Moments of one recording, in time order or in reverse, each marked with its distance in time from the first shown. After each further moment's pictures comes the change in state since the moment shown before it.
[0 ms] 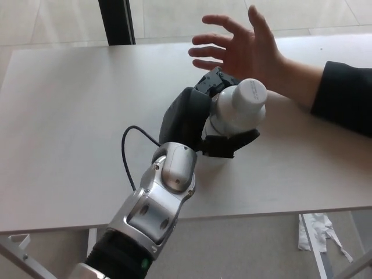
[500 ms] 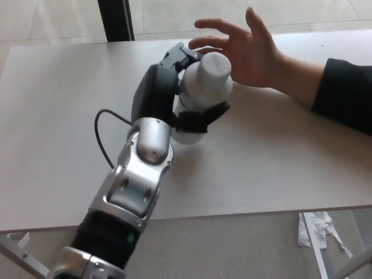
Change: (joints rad) left_arm -0.151 0.026 0.157 -0.005 -0.012 0.095 -0.038; right_arm 0.000 0.002 0.002 0.002 0.000 -0.017 -0.014
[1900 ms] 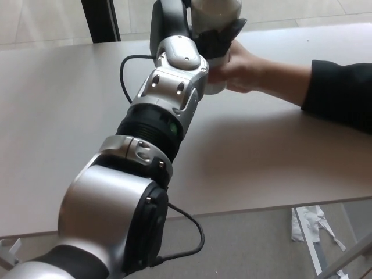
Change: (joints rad) left_arm -0.532 -0.147 0.320 0.721 -0.176 -0.078 0.240; right_arm -0.038 0.043 0.073 -0.035 0.003 0.027 -0.029
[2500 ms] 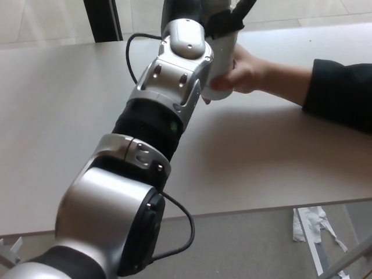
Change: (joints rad) left_arm 0.033 0.042 -0.098 -0.245 -0.028 0.081 -0.142; right_arm 0.006 0.002 -0.012 0.000 0.003 0.010 -0.008
